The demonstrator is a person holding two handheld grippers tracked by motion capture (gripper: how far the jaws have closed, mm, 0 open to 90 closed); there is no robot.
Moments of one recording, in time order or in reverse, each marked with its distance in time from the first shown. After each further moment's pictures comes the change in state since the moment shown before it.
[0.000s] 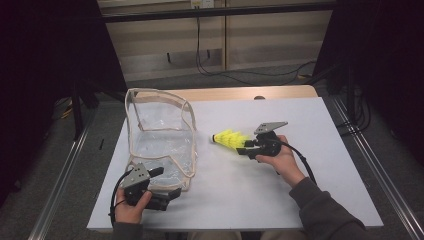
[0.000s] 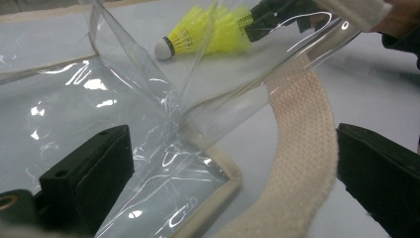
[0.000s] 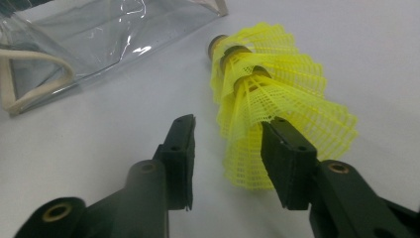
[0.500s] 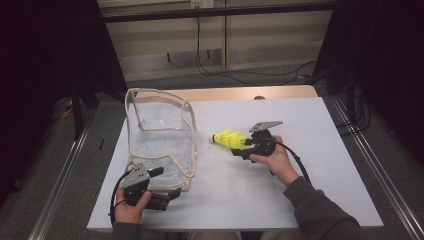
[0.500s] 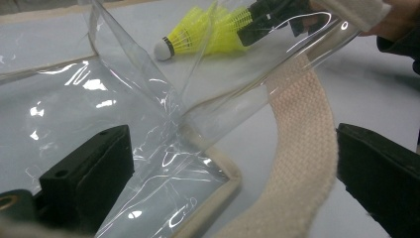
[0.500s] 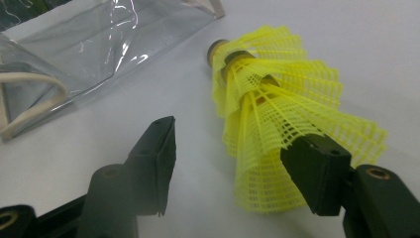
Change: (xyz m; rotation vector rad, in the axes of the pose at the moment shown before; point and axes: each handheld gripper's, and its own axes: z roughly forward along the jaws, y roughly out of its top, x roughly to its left) left arm 0.001 0.000 0.000 -0.006 -0.002 0.002; right arm 0.004 0.005 0.015 0.007 -0.014 0.070
